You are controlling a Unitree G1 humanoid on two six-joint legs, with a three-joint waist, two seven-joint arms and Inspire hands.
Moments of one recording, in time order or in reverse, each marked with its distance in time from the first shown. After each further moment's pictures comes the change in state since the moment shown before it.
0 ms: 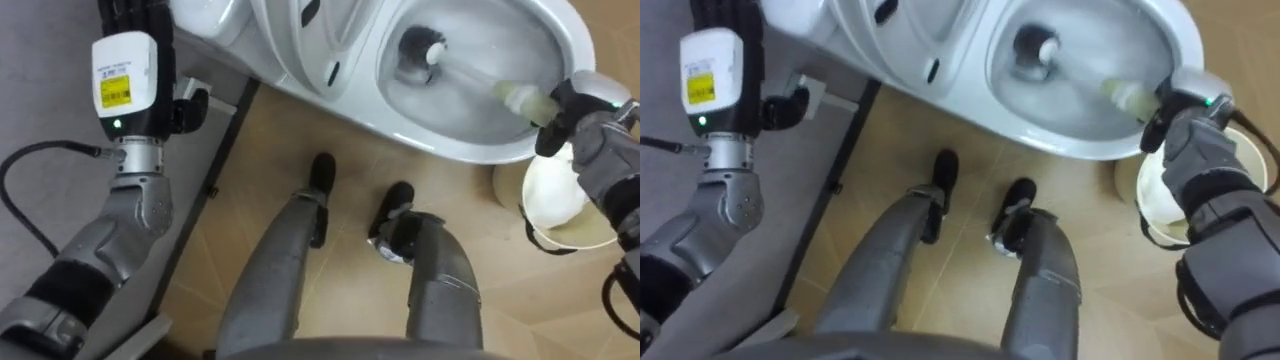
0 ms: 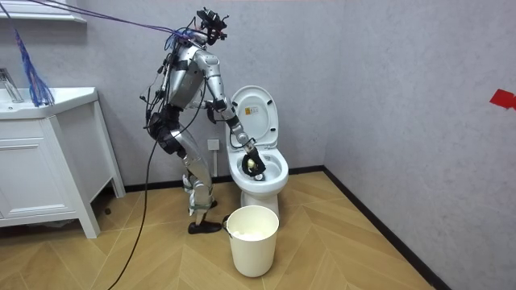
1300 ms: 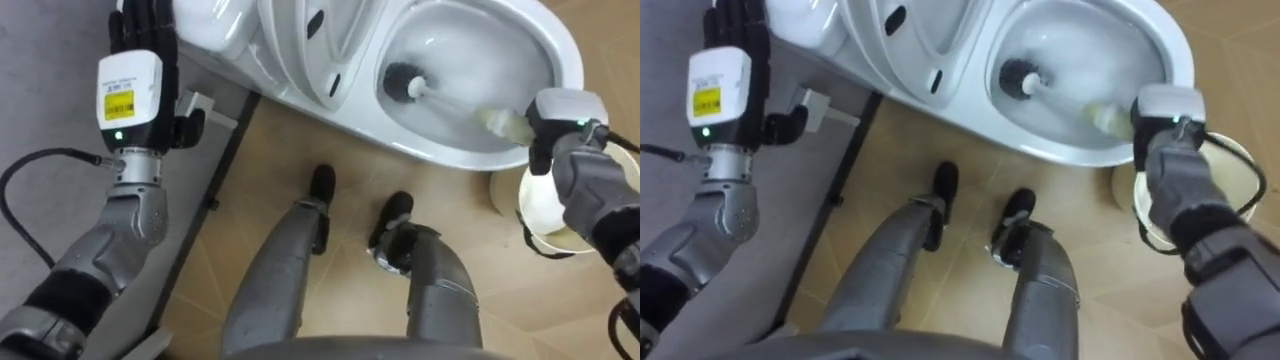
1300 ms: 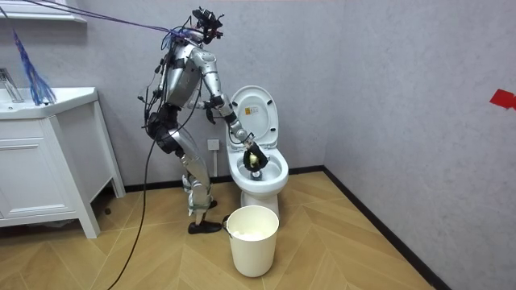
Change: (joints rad) left arm 0.025 -0.003 0.012 0.032 0.039 -0.031 -0.039; right arm 0.061 -0.003 0.058 -0.106 -0.195 0.014 -0.008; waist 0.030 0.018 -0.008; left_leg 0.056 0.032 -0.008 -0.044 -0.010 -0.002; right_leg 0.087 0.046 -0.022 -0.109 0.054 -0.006
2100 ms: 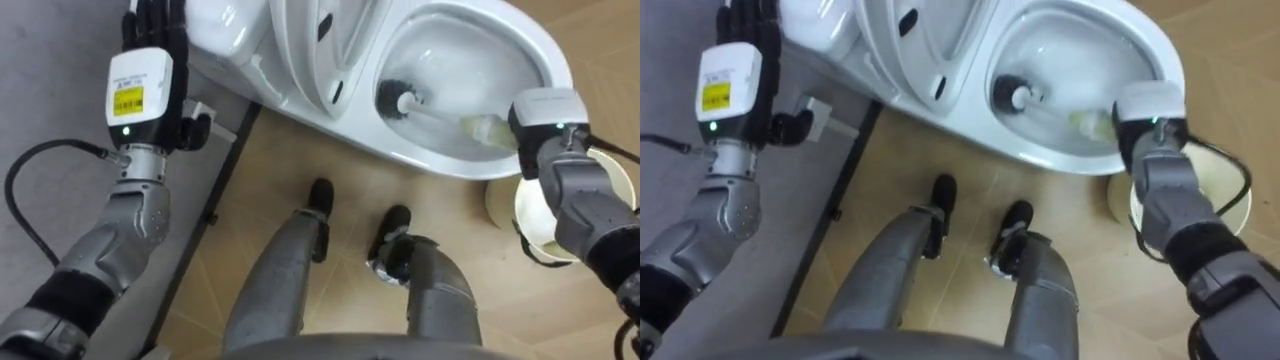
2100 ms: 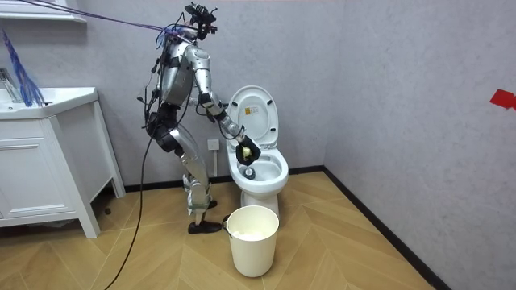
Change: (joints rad) left arm 0.055 -0.015 0.009 -0.046 0.009 0.041 -0.095; right arm 0.306 -0.001 -0.022 -0.536 -0.374 0.223 0.202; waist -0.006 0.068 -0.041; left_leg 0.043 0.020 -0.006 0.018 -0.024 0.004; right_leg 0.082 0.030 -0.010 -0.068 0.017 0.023
